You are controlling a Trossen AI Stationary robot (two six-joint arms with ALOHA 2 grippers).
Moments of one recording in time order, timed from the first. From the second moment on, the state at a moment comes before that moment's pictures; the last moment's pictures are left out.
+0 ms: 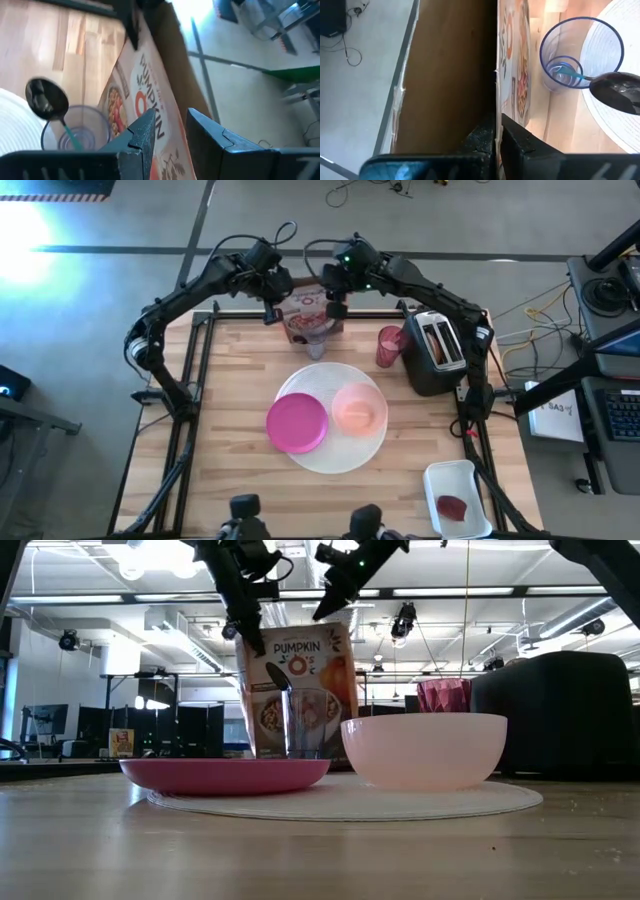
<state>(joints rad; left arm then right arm) 0.71 1.68 1.74 -1.02 -0.02 0.57 -0.51 1.97 2.20 -0.83 -0.03 -0.56</state>
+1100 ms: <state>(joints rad) 0.71 1.49 1.74 -1.35 -0.28 0.20 -0.51 1.97 2.31 -1.01 -0.02 -0.48</state>
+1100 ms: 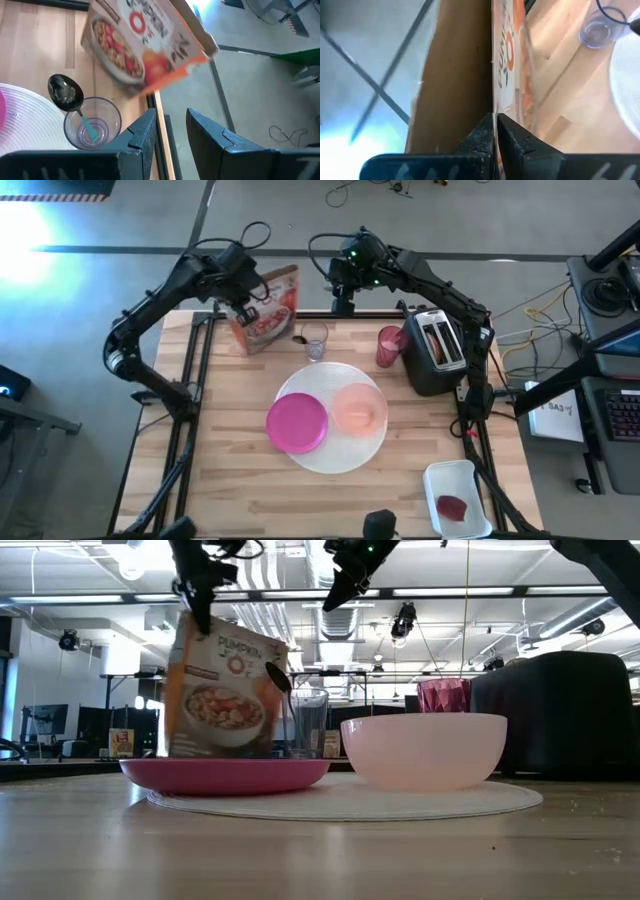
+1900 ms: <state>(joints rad) 0.65 1.39 1.74 -1.55 -0.36 -0.22 -0.51 1.97 2.29 -1.07 -0.02 -0.46</state>
